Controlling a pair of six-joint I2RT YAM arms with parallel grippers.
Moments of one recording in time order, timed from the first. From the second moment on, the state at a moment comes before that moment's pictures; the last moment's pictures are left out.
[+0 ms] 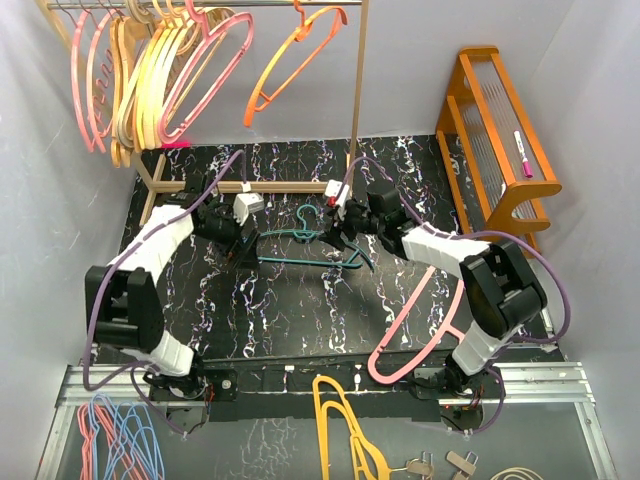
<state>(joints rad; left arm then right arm) -0.13 1.50 1.15 -0.97 0.70 0.65 0.50 1.69 1.00 0.26 -0.60 -0.44</state>
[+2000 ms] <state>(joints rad) -0.19 1.32 0.82 -0.45 0.35 0.78 0.56 1.69 0.83 0.16 -0.73 -0.51</state>
